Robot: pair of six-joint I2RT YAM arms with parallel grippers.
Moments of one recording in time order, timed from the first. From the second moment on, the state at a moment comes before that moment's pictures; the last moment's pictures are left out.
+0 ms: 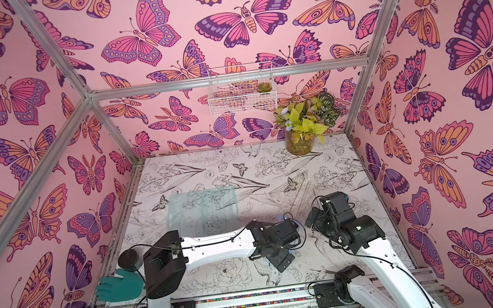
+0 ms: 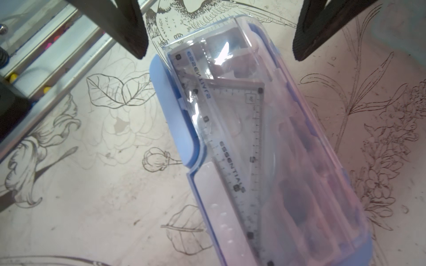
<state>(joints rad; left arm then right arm) -1.27 1.96 1.47 -0.79 -0.11 -0.30 0.29 0.75 0.74 -1.01 0.05 0.88</state>
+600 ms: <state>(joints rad) -1.32 2.06 1.53 -0.81 -0.16 -0.30 0.27 0.72 0.73 -1.01 0.07 0.89</state>
